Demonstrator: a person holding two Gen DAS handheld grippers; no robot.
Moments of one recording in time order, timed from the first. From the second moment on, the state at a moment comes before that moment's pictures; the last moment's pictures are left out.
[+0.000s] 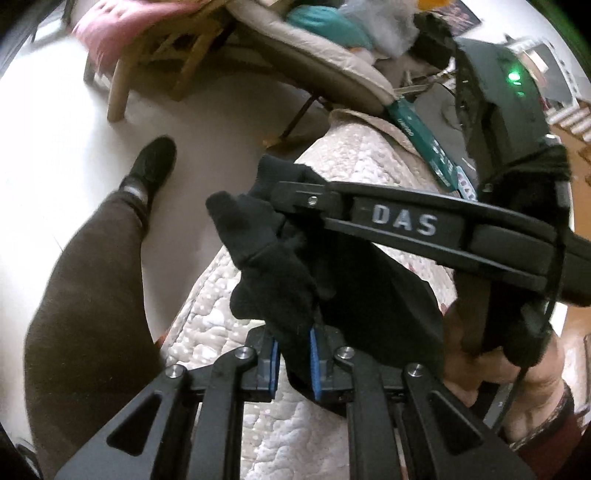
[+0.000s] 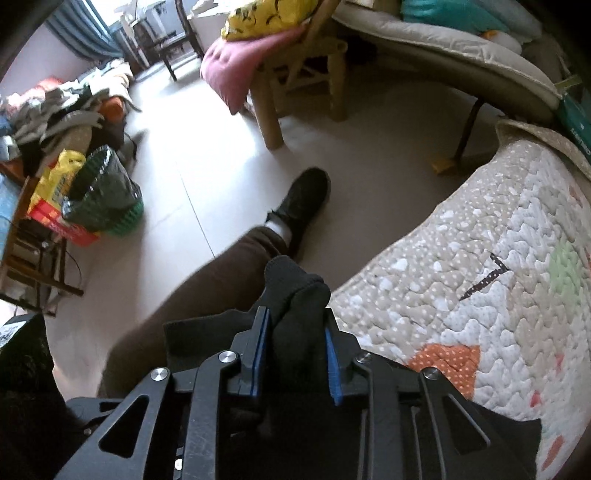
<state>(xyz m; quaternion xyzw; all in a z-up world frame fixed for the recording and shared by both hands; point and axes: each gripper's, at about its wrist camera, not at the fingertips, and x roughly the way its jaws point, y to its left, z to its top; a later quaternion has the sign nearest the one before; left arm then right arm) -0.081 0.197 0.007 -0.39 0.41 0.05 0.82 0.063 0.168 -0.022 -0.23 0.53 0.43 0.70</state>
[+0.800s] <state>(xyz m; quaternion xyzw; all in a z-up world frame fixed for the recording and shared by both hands) -0.022 -0.025 0.039 -0.12 0.45 -0.10 0.88 0.088 -0.119 0.005 0.08 0.53 0.29 0.80</state>
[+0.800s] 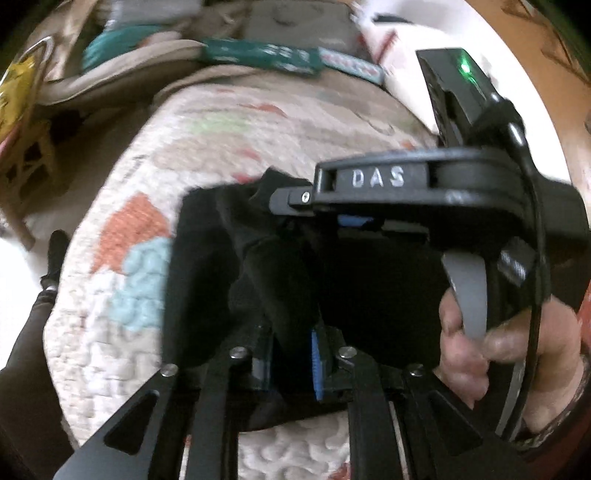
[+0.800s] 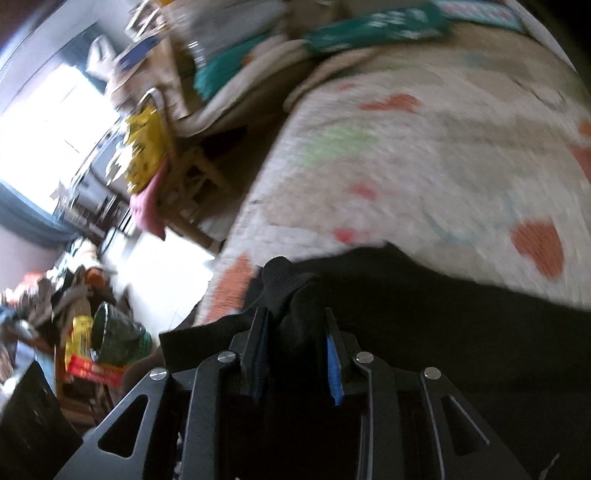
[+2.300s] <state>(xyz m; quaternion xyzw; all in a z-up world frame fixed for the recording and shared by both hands) -0.014 0.043 0.006 -0.14 0.50 -0.03 0.85 0.036 -0.211 -0.007 0.18 0.53 0.16 0.81</state>
